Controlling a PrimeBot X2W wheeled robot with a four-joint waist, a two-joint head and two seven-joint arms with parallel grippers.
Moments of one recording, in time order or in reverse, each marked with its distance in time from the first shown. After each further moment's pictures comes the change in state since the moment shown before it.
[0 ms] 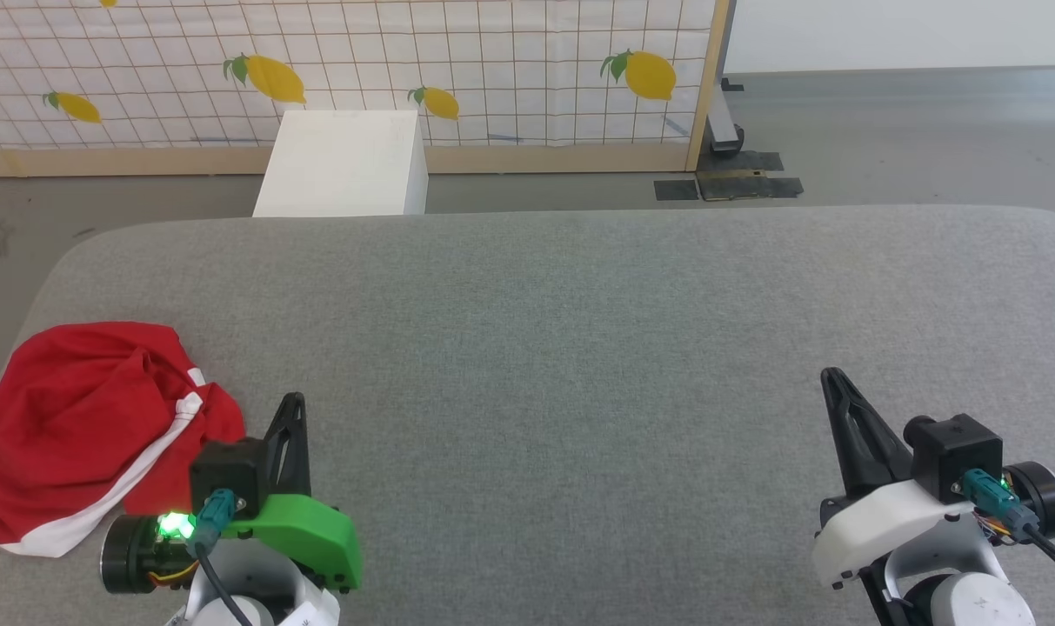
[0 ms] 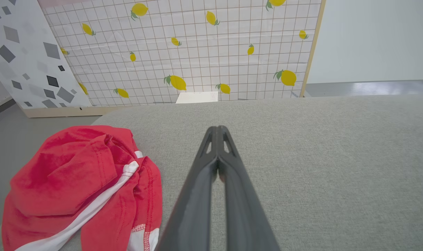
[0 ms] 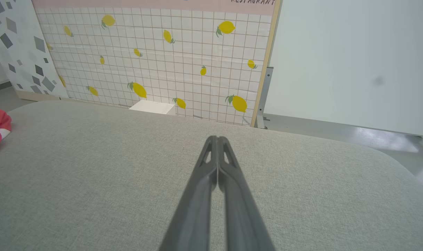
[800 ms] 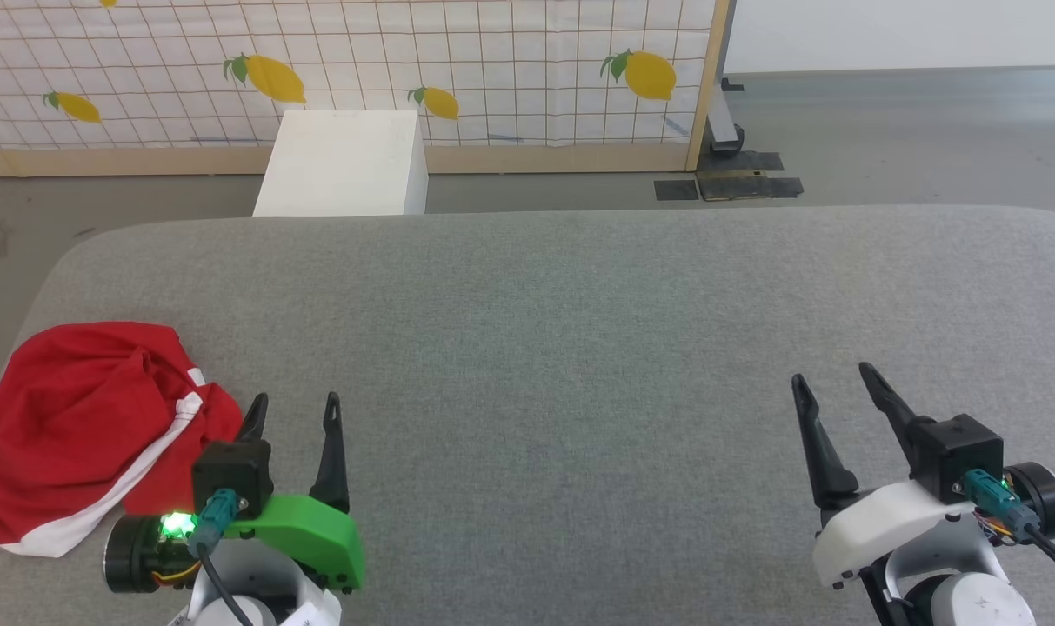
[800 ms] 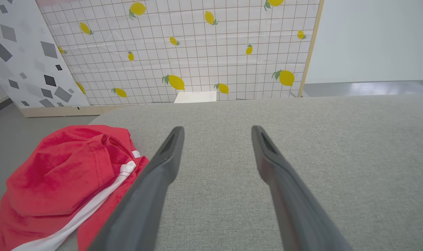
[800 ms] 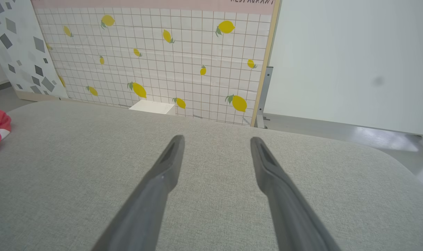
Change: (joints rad) left arm 0.000 0.000 -0.005 0.001 -0.006 0.000 0.000; right arm 0.000 0.000 -0.001 0.002 0.002 0.000 0.000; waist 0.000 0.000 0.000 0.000
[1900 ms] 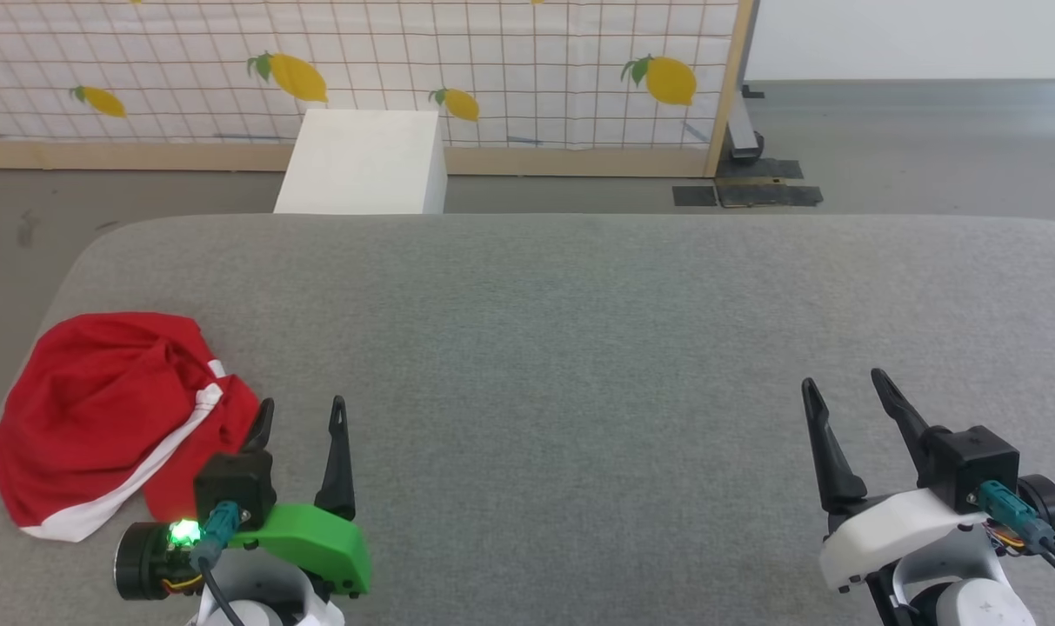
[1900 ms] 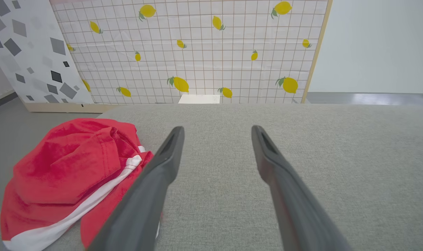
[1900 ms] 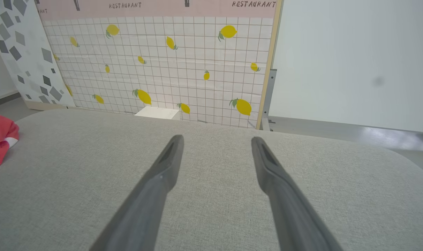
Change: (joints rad) left arm -0.001 0.000 -0.015 0.042 -0.035 0.012 -0.067; right arm 0.002 0.000 -0.020 0.044 0.031 0.000 -0.062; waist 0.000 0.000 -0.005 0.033
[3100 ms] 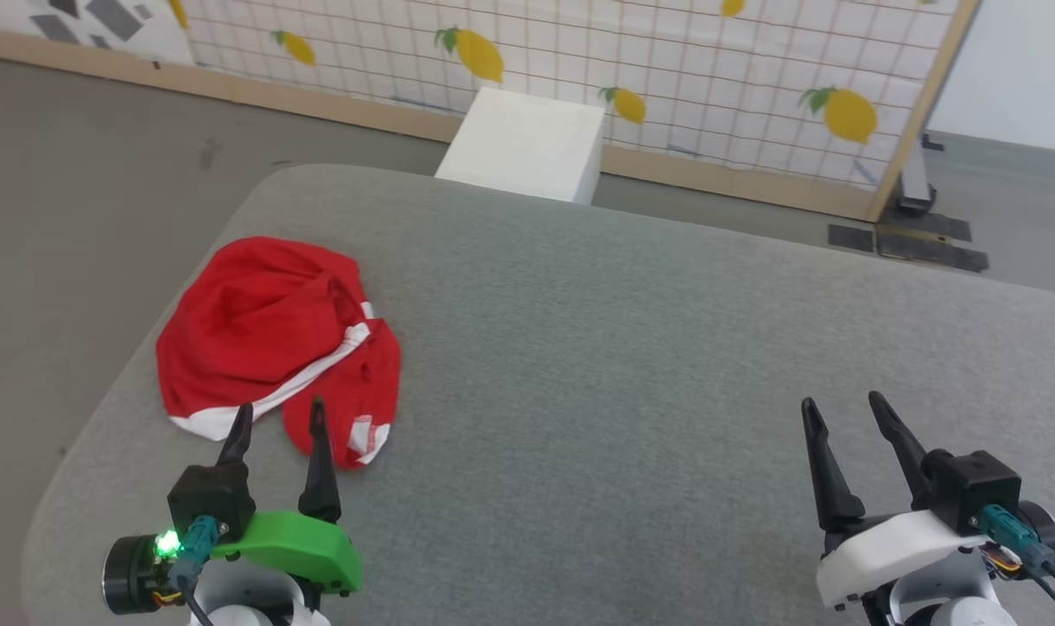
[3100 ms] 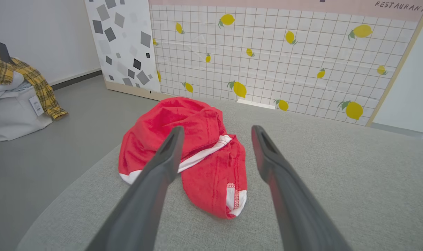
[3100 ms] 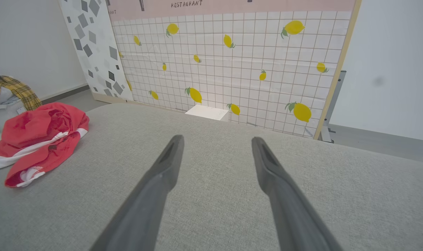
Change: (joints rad) left arm 0.003 0.010 0.004 0.023 -0.061 0.036 -0.074; right arm 0.020 0.000 0.004 0.055 0.052 0.000 -0.063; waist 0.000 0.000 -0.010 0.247
